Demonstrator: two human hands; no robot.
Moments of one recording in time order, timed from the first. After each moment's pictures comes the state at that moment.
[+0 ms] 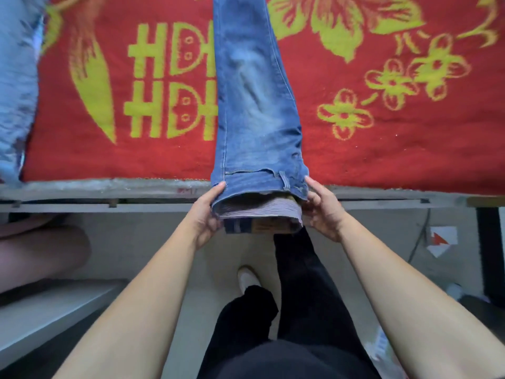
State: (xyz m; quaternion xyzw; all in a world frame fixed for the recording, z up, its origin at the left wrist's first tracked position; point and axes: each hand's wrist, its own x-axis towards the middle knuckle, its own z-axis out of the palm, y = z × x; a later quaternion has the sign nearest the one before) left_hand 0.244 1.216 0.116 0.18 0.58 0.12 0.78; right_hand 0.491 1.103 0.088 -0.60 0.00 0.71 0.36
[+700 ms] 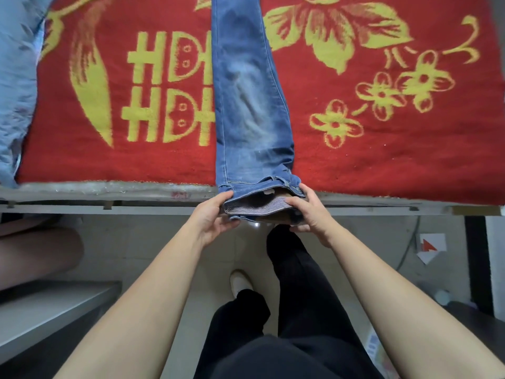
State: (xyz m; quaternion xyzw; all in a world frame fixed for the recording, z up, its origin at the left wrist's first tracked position) left_hand 0.272 1.211 0.125 0.19 0.64 0.10 0.74; right_hand 0.490 1.101 0.102 -0.70 -0.09 0.62 0.34
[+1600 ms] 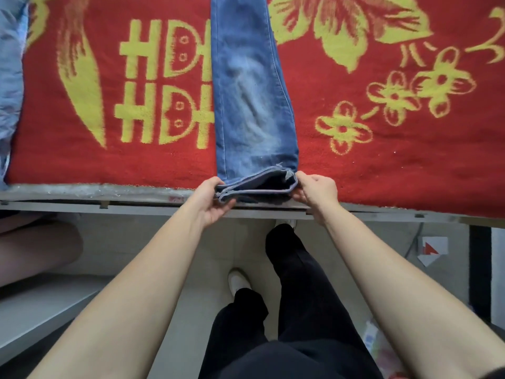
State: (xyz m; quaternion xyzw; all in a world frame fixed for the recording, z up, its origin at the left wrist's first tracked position) left_hand 0.309 1.280 0.118 0.08 0.71 0.12 0.69; right_hand 0.515 1.185 0.106 -0.76 -0.01 0.52 0.38
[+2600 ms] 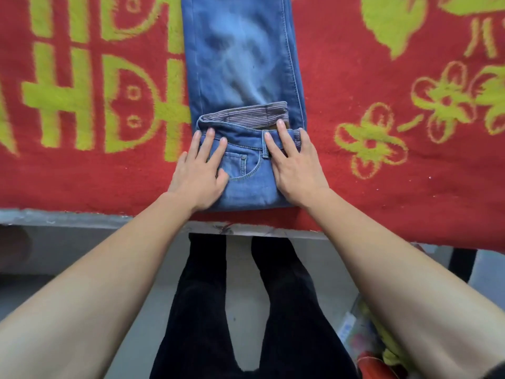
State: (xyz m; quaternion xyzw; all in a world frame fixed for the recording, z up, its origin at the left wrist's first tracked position) left_hand 0.337 1.399 -0.037 0.84 0.44 -0.23 0.24; right_hand 0.552 1.320 -0.038 -0.69 -0.66 0.23 -0.18
